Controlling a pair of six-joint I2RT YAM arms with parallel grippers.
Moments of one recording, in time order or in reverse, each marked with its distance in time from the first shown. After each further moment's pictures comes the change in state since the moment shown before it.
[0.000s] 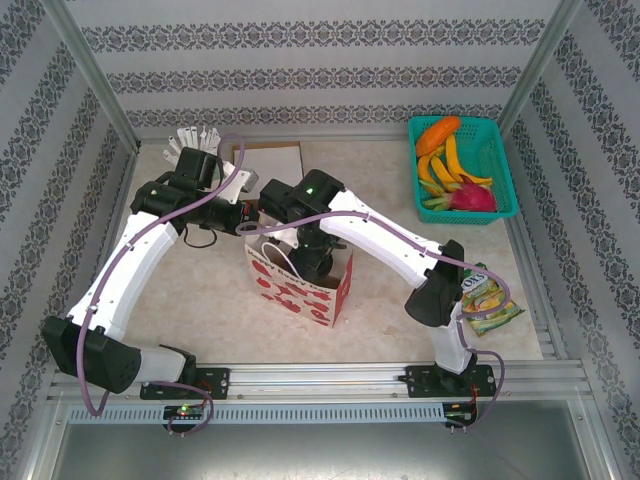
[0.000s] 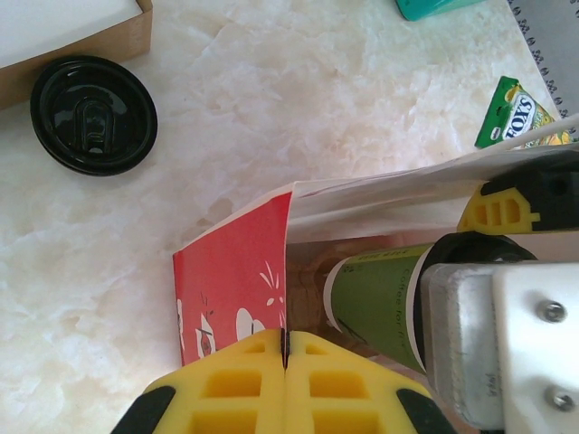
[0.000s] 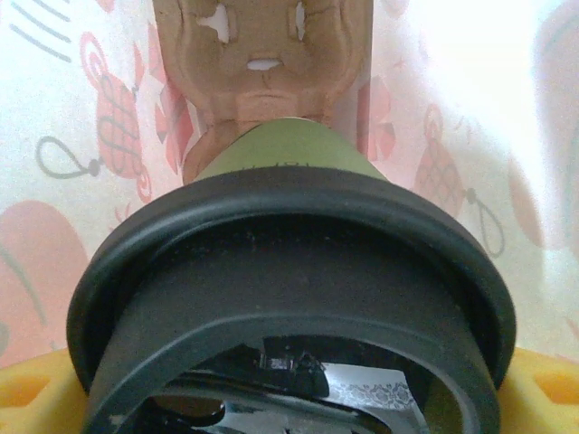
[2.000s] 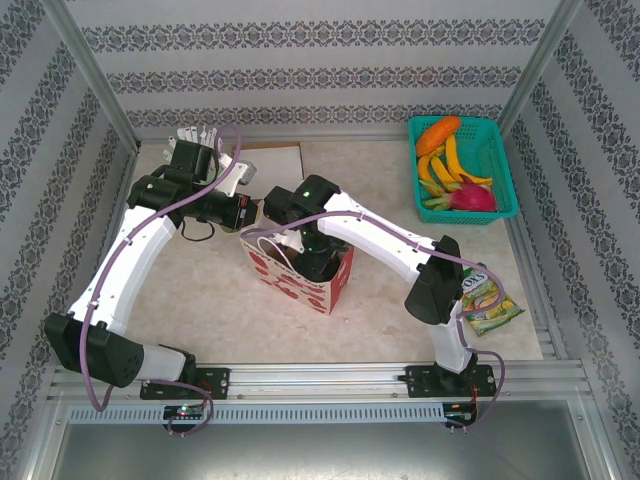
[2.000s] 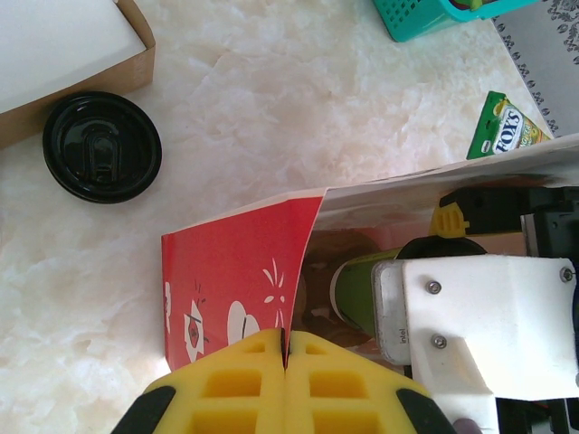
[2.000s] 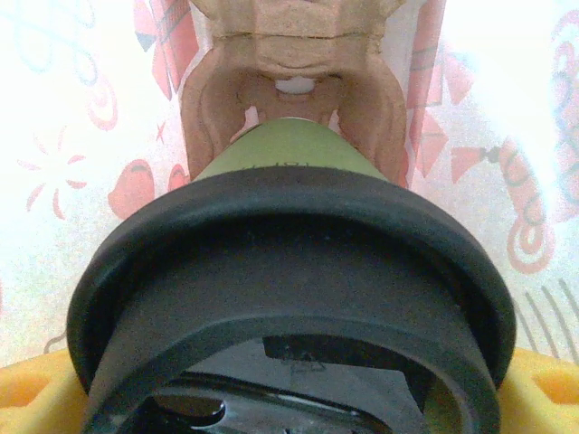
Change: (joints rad) left arm 0.031 0.027 0.050 -0.002 0.035 0.039; right arm -0.029 0.005 -0.112 0.031 0.018 -0.025
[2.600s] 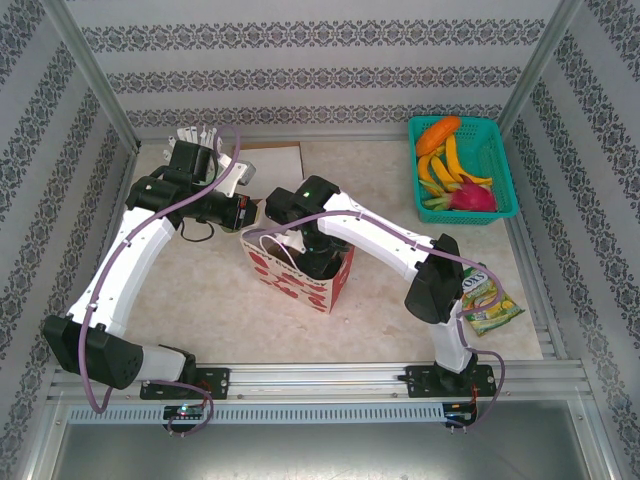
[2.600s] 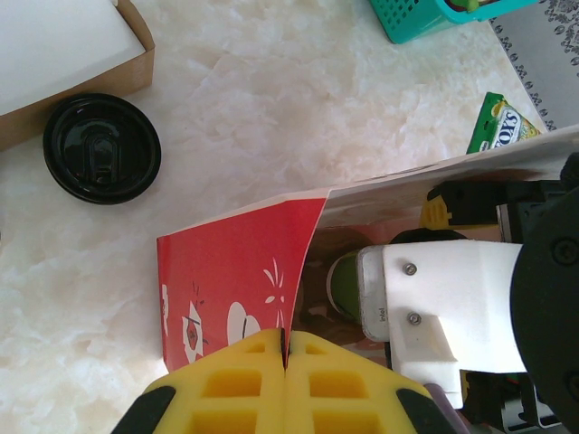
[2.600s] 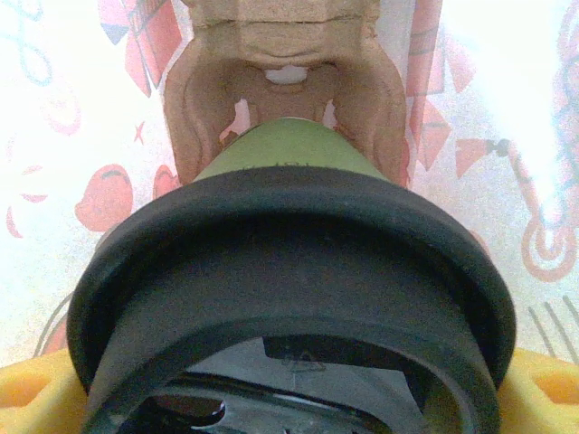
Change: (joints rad) left arm 0.000 -0.010 -0.003 0.001 0.000 0.000; right arm -0.013 0.002 -0.029 0.019 0.006 0.000
